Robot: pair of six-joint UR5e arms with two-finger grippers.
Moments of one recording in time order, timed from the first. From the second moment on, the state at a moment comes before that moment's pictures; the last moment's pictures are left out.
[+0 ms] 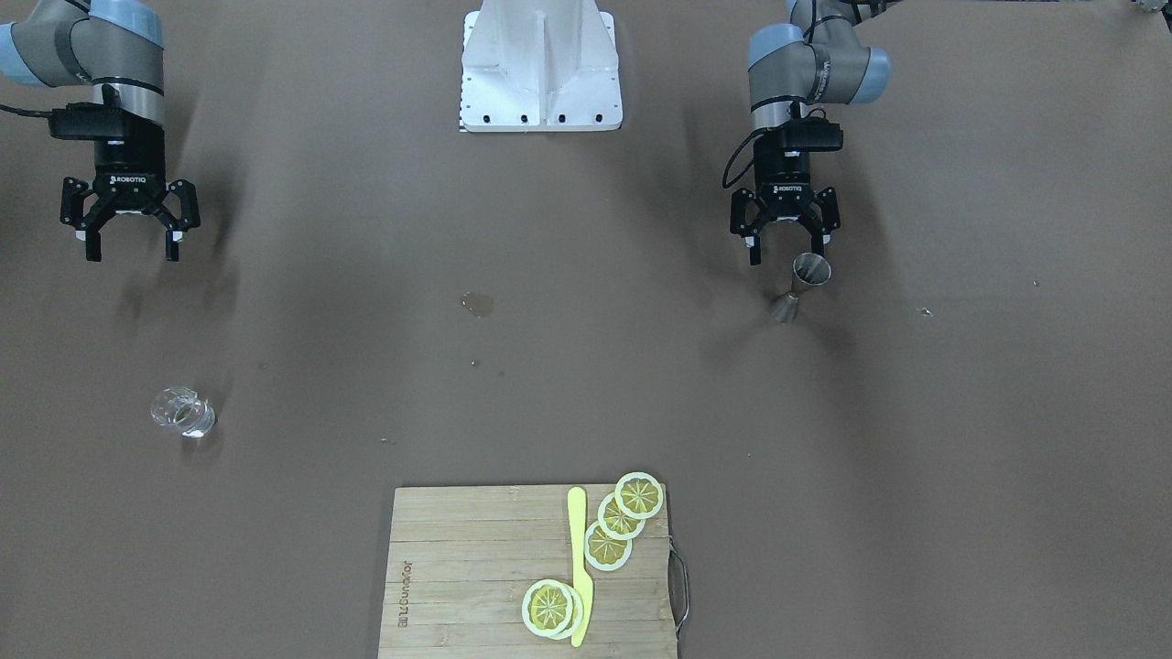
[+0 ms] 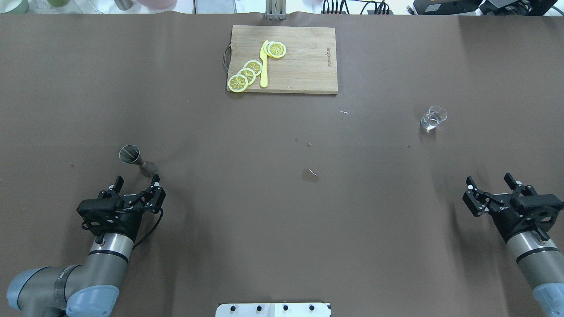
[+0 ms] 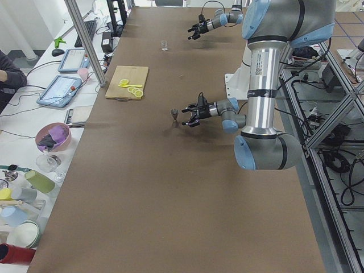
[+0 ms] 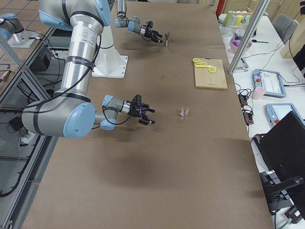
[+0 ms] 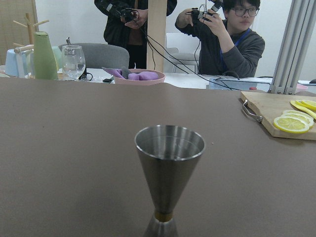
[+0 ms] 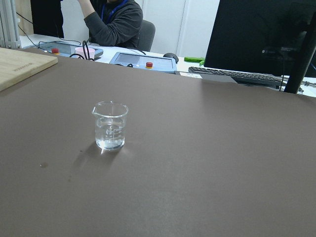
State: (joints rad) left arm -0.10 -1.61 -1.72 -2.26 -0.45 -1.53; right arm 0.13 -1.93 1.74 -0.52 0.52 1.32
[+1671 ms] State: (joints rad) left arm -0.18 -1.70 -1.58 -2.35 -0.45 -1.48; right arm 0.34 -1.56 1.49 -0.67 0.57 1.41
